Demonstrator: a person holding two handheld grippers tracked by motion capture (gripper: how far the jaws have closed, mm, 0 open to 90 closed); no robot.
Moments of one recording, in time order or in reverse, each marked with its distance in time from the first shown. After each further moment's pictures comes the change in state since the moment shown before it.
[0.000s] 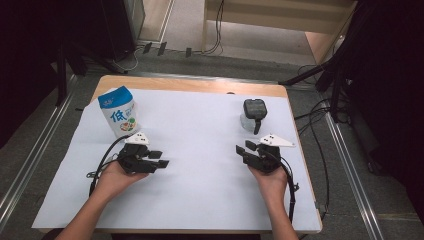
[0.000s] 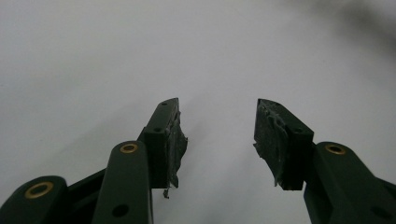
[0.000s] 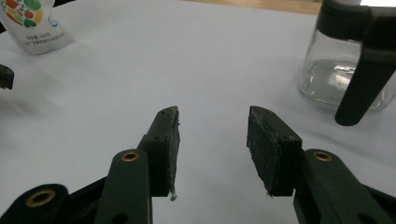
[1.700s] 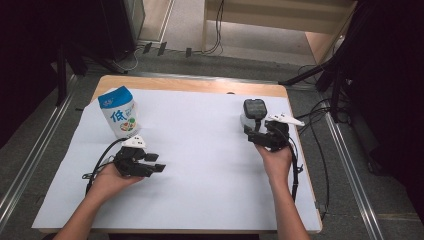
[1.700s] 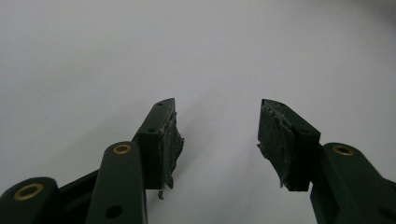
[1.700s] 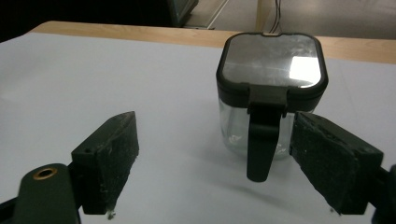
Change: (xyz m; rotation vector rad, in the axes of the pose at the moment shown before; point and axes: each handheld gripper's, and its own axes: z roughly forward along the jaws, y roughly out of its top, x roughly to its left) left arm 0.004 -0.010 -0.007 0.039 -0.003 0.029; right arm -0.037 0.047 0.011 -0.037 -0.175 0.096
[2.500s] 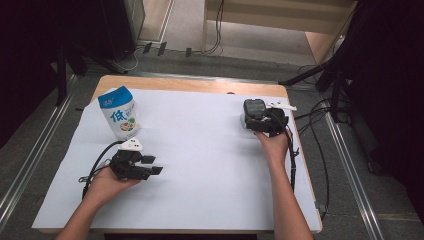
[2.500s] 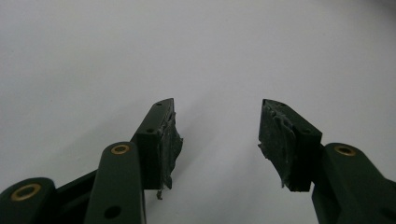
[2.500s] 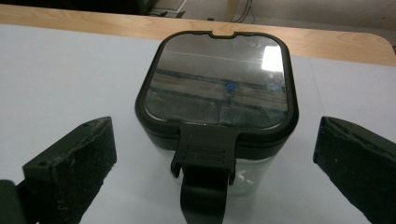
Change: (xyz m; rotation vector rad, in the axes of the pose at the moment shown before) left arm -0.004 -0.009 -0.008 -0.009 0.017 -0.018; right arm -0.027 0.017 0.052 0.064 -0.119 0.001
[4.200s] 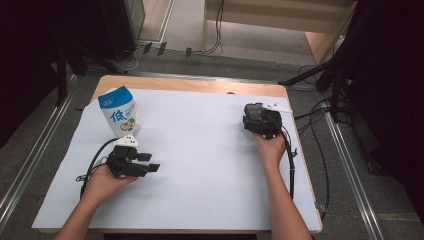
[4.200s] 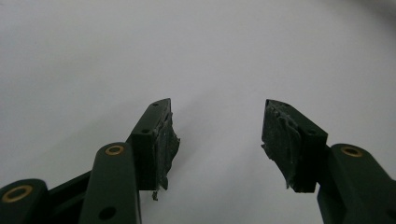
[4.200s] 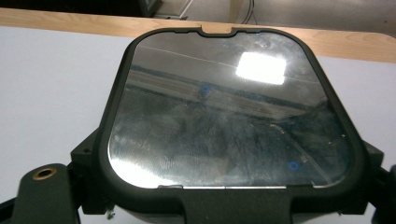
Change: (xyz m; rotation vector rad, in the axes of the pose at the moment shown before) left arm 0.011 0.002 -0.003 -0.003 0.002 -0.049; right arm 0.009 -0.007 0.003 -0.023 0.003 -0.001
